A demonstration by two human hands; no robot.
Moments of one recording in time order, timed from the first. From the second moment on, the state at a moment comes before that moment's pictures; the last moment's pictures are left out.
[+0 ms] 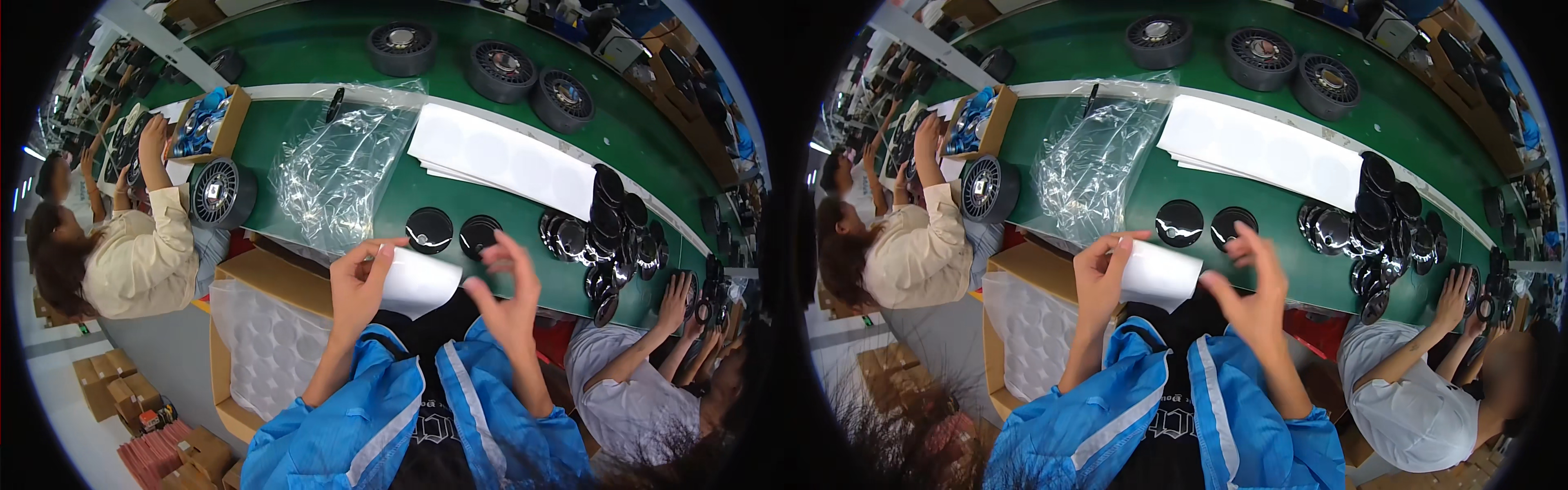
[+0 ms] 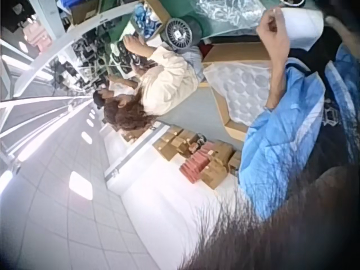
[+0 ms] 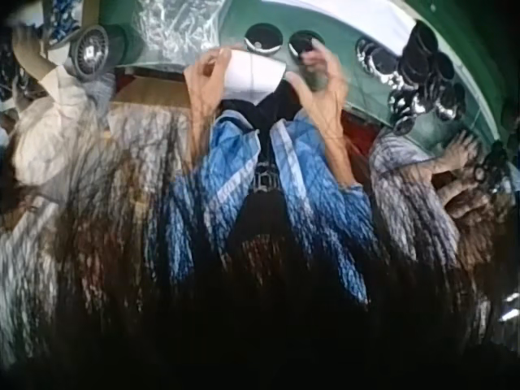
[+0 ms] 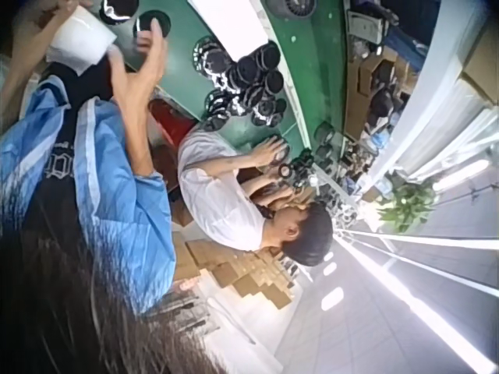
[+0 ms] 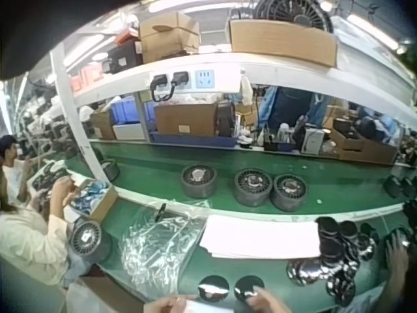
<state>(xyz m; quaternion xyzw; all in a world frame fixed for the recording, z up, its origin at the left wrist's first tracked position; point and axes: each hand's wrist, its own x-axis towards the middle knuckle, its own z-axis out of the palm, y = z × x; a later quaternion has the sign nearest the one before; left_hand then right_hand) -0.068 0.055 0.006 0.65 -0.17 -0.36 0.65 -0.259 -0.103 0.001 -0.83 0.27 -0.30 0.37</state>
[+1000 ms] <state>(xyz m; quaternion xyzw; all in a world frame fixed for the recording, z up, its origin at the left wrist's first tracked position) -0.087 0.083 0.064 0.63 -0.49 -0.28 0.54 -0.251 -0.097 0.057 -0.86 0.06 -0.26 0.43</state>
